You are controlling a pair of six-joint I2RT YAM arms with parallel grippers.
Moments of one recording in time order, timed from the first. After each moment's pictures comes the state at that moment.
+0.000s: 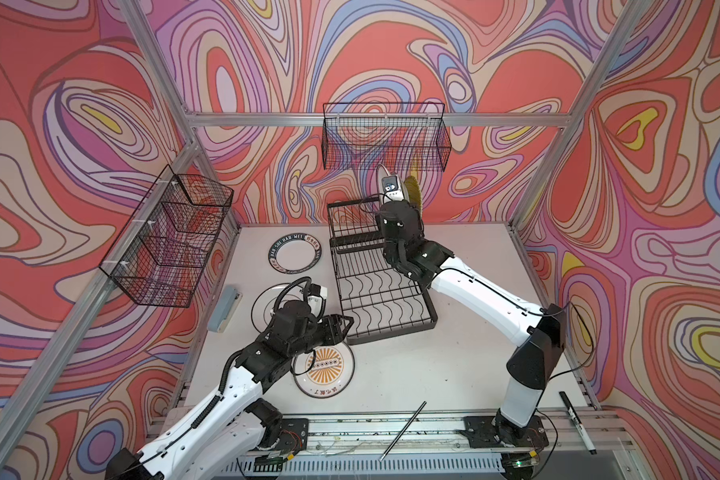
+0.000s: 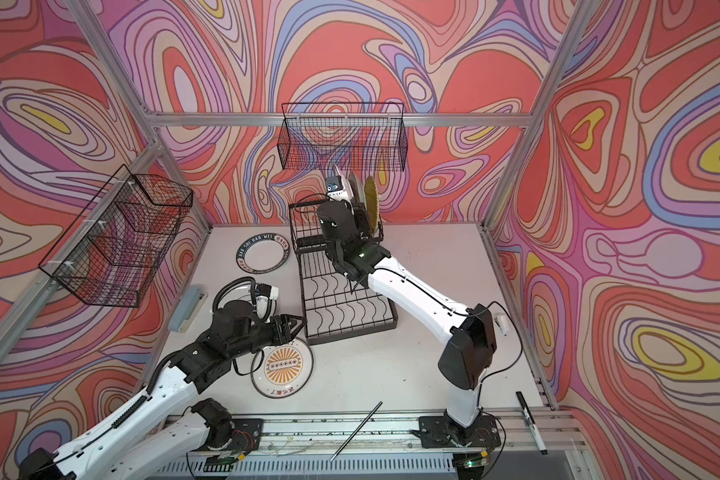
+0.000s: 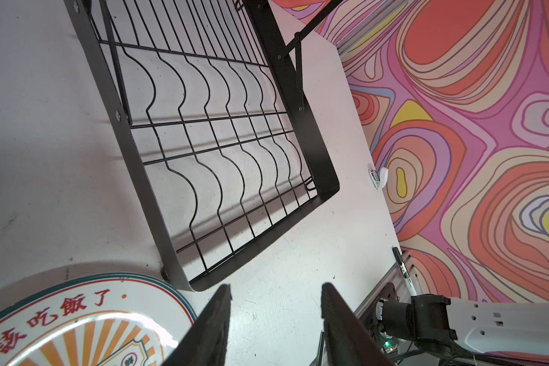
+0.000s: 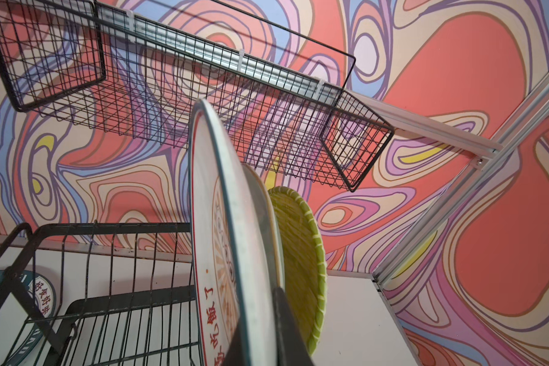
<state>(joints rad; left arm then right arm) -0.56 0.82 0.58 -0.28 0.25 -0.73 0.78 1.83 1.82 -0.15 0.92 -0.13</state>
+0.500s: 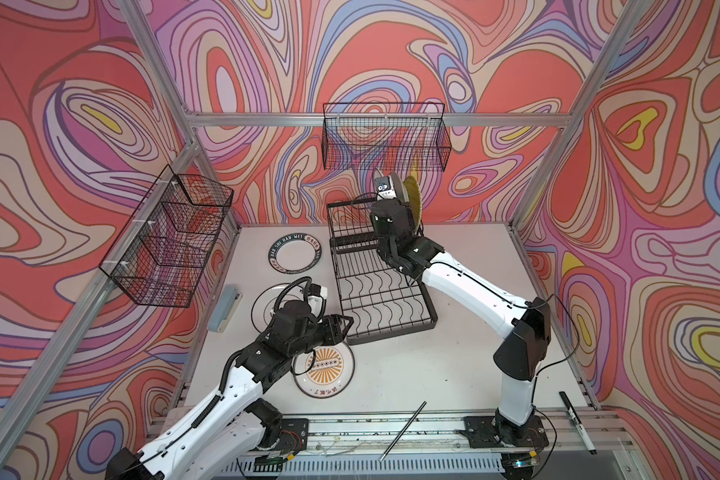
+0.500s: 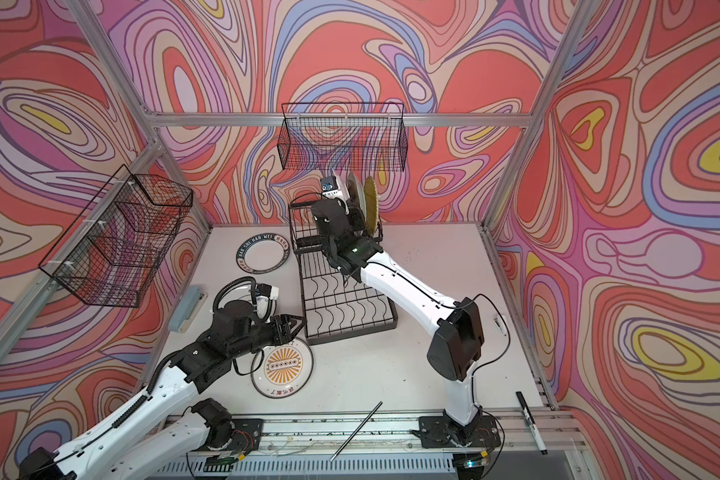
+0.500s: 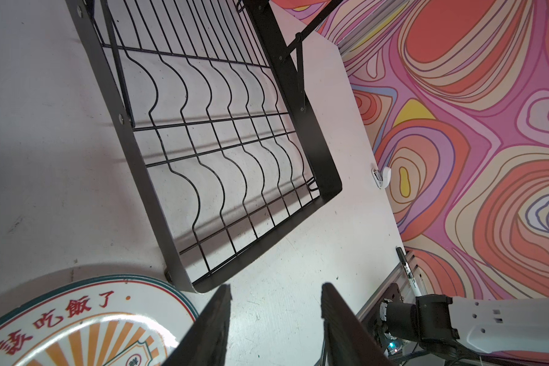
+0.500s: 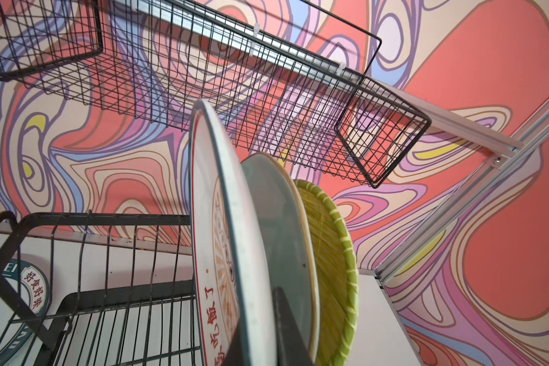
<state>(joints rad) -0.56 0.82 0.58 -0.28 0.25 -0.72 0.77 1.91 1.92 -0.20 0.91 -0.13</state>
